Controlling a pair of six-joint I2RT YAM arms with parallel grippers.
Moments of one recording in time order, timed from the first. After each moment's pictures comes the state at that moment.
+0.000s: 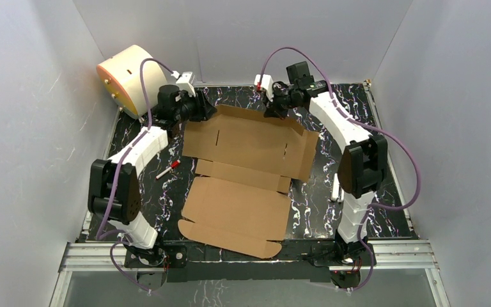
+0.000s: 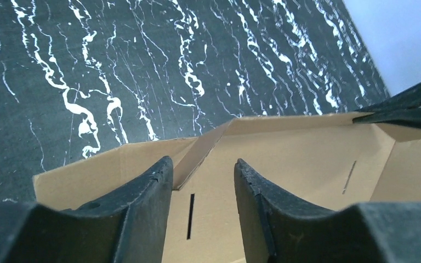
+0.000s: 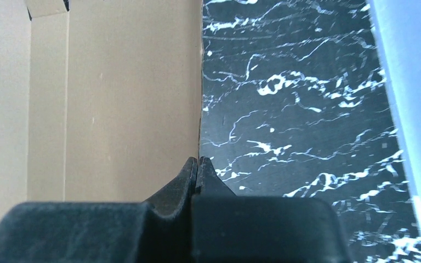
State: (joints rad) left arm -0.23 1.67 1.19 0.07 0.38 -0.28; right arm 0.37 1.96 1.82 -0.74 -0.68 -0.79
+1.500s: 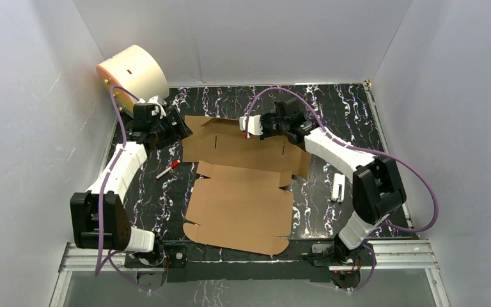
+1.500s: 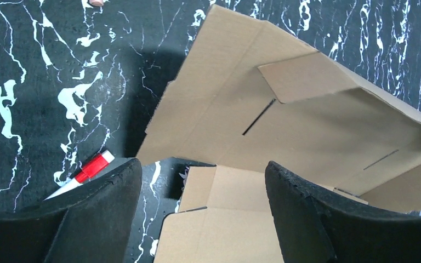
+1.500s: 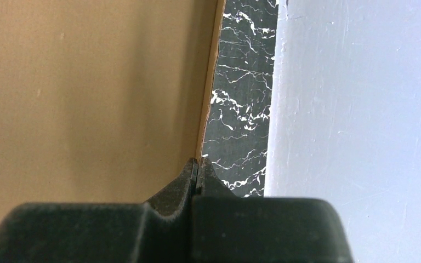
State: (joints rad) left arm -0.07 1.37 1.04 -0.39 0.23 -0.44; right arm 0.57 1.65 1.26 -0.20 -0.33 -1.20
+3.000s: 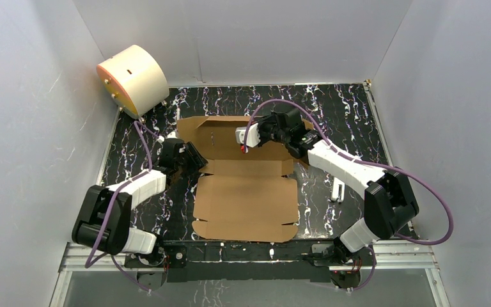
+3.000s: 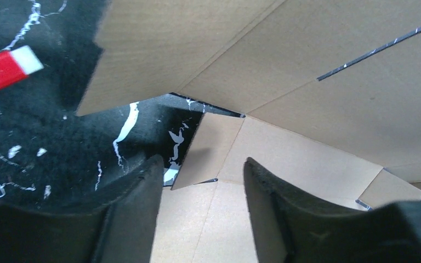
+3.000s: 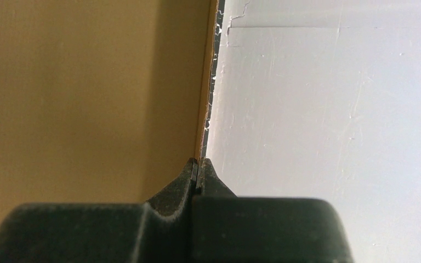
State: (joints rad) left arm -0.29 1.38 0.59 0.03 0.03 -0.78; right arm 0.66 1.52 1.13 -0.05 -0.25 -1.36
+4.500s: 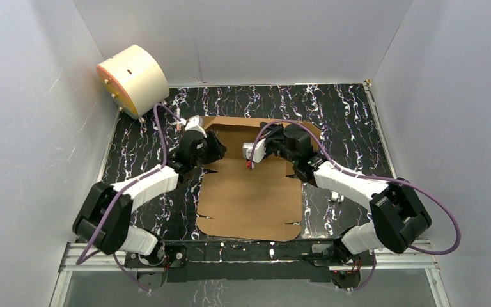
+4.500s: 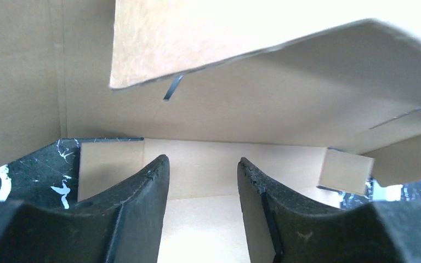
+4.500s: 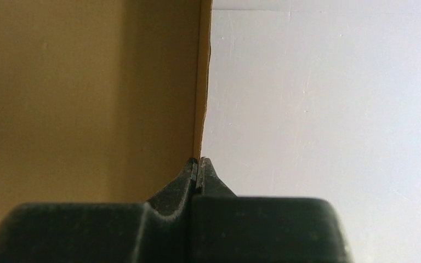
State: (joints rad) left arm -0.52 1.45 0.72 0.19 -0.09 -0.67; right arm 0.69 1.40 0.80 0.36 -0.15 -1.43
